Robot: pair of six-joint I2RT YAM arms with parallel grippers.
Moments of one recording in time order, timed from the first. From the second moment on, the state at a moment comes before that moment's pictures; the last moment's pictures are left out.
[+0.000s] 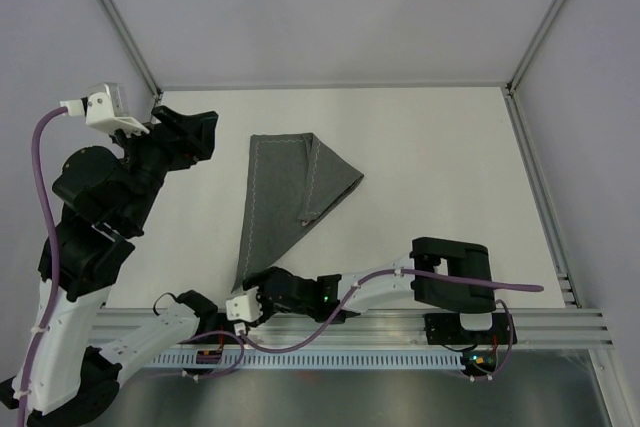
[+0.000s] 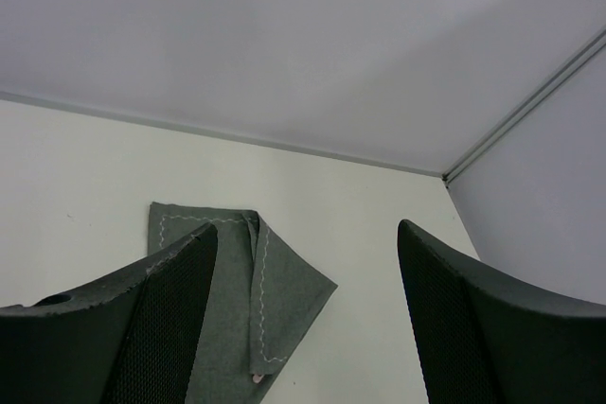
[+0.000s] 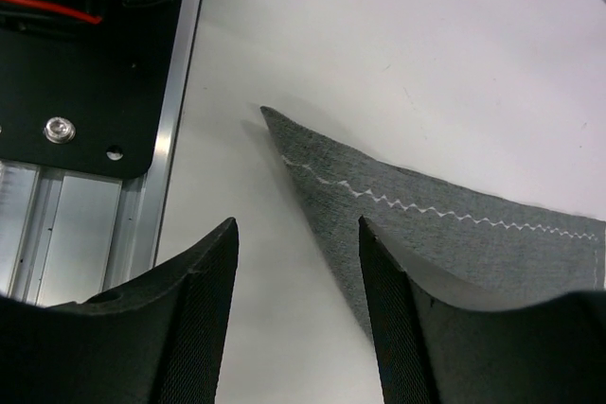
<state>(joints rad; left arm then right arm) -0.54 0.84 1.52 -0.65 -0.36 -0.43 1.49 1.89 1.01 0.39 0.15 -0.62</state>
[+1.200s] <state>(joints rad) -0.54 0.86 1.46 -0.65 -0.39 -0.43 1.55 2.13 1.06 0.69 0.28 -0.78</state>
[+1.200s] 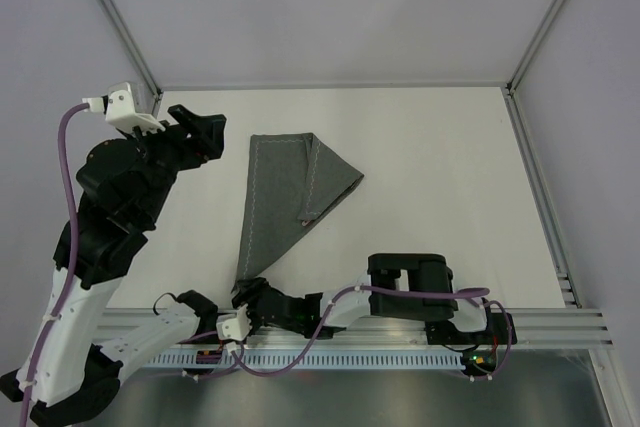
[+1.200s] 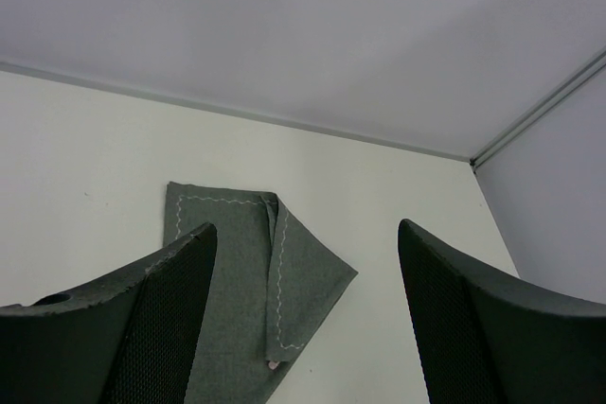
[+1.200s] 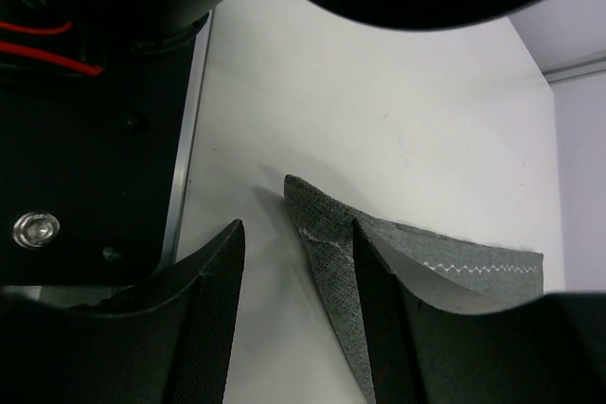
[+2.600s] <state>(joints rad) -0.54 0.89 1.45 -0.63 -0.39 -0.43 1.49 2.14 1.16 0.56 0.30 -0.68</state>
